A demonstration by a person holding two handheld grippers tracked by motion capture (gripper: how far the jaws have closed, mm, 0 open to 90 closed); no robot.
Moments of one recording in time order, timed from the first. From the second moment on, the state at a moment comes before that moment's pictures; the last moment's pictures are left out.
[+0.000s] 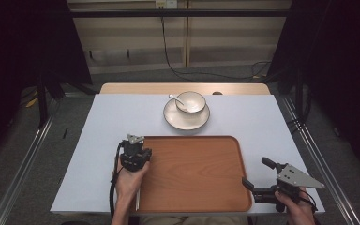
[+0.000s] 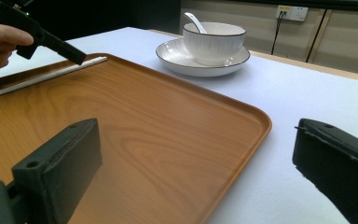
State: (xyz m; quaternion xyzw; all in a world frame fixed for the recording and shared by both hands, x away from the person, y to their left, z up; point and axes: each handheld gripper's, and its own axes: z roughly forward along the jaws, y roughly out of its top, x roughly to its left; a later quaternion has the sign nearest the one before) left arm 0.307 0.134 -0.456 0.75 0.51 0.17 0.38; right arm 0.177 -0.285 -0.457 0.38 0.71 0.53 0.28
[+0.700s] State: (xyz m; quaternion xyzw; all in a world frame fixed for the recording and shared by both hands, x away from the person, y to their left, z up) left arm 0.329 0.124 -0.445 0.75 0.43 0.24 0.45; right arm 0.176 -0.284 -0.457 0.37 0.71 0.53 0.28
